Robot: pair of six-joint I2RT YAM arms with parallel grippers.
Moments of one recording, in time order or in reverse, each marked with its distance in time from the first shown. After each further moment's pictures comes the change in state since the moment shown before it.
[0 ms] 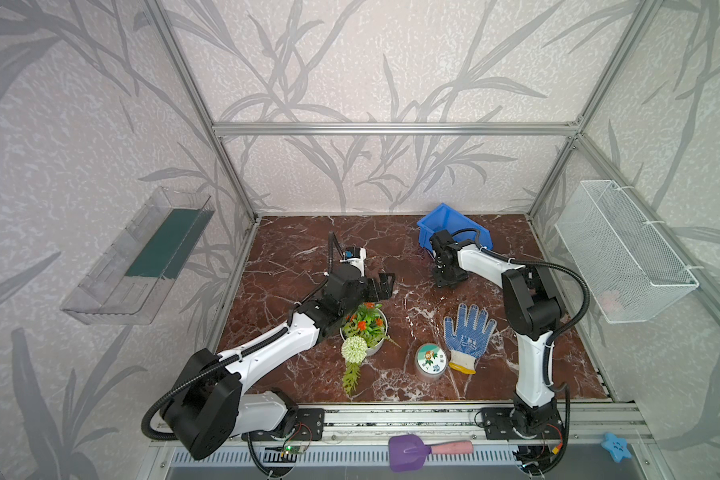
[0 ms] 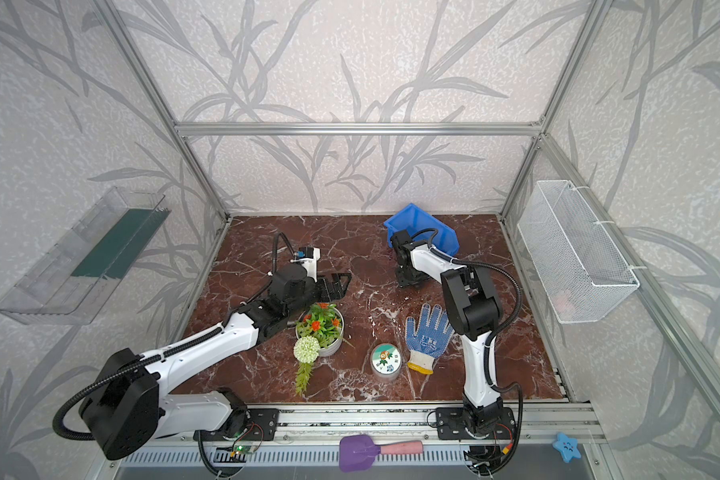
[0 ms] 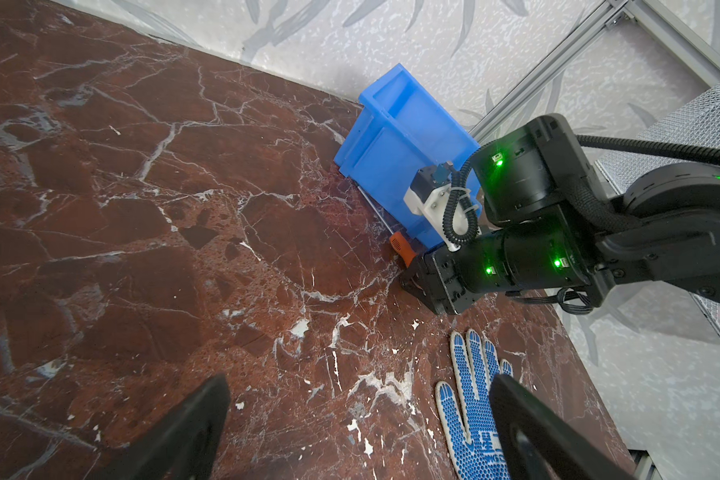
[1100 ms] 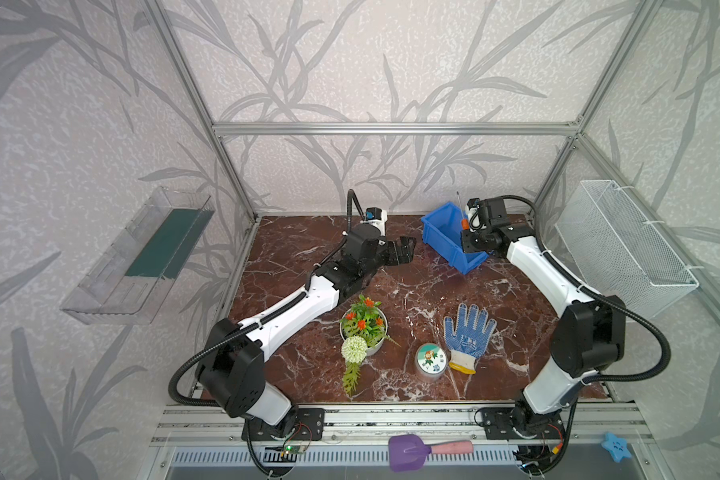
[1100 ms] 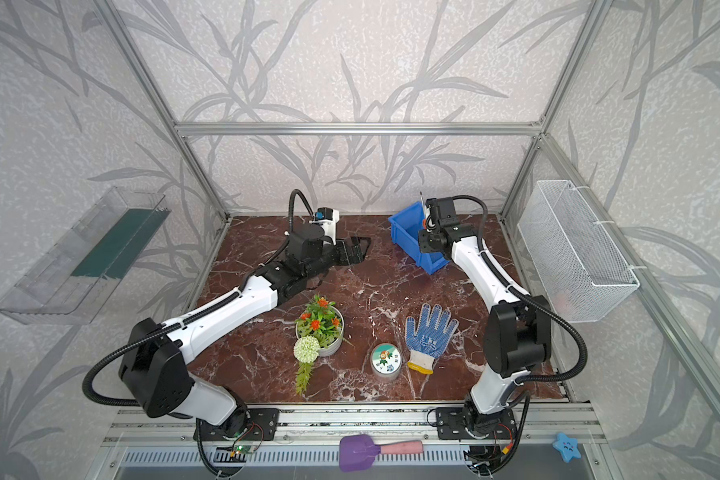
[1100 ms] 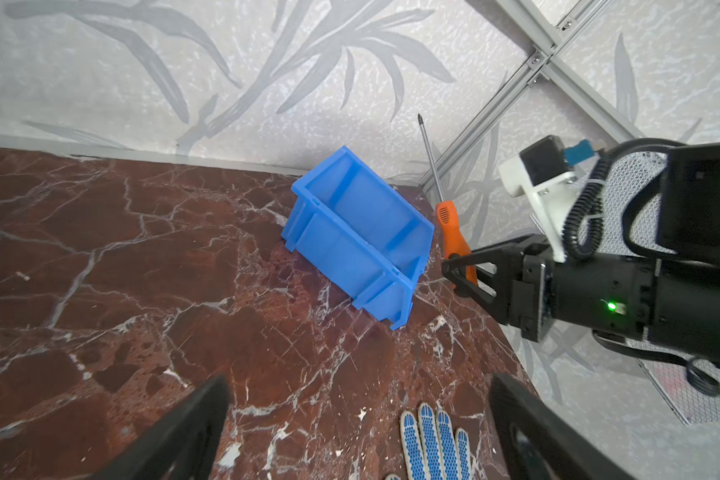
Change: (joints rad) left arm -0.012 0.265 0.493 -0.142 0.043 0.061; right arm -0.192 -0.340 0.032 0.111 -0.160 -0.037
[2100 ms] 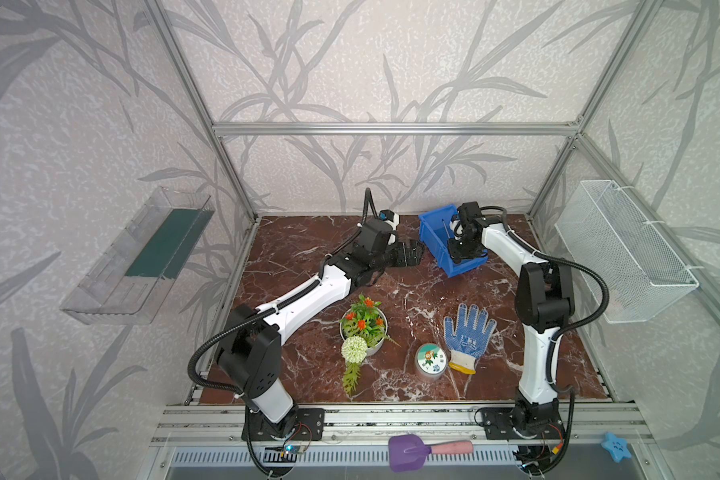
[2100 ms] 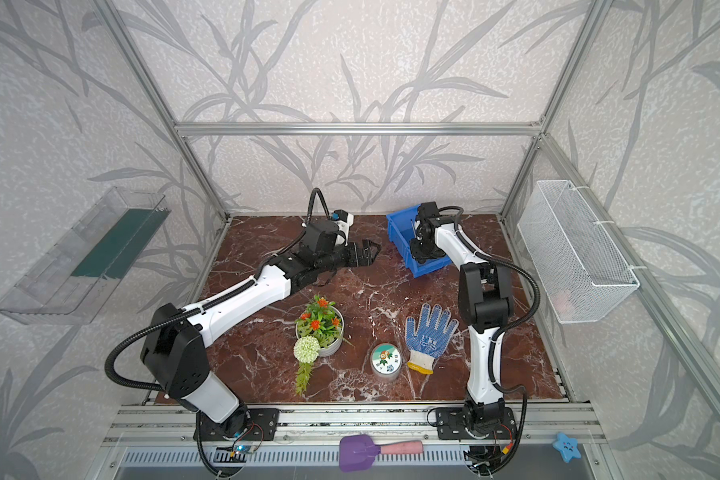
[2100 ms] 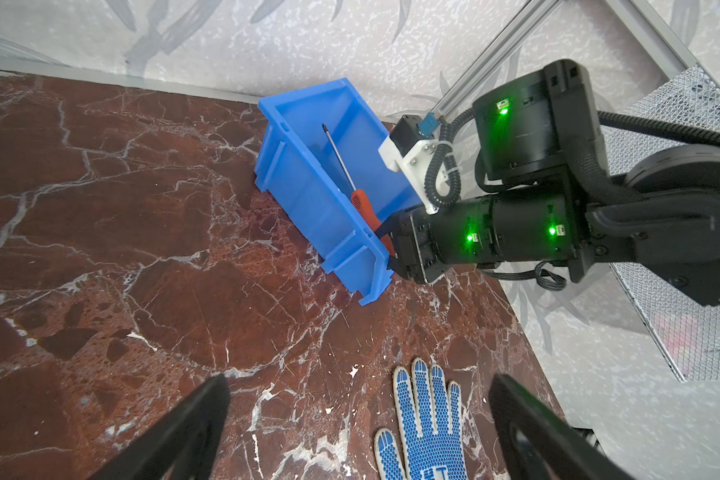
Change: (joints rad) left arm -0.006 0.095 0.096 -0.142 0.092 -0.011; right arm 0.000 0.381 0.246 -0.186 -0.089 0.041
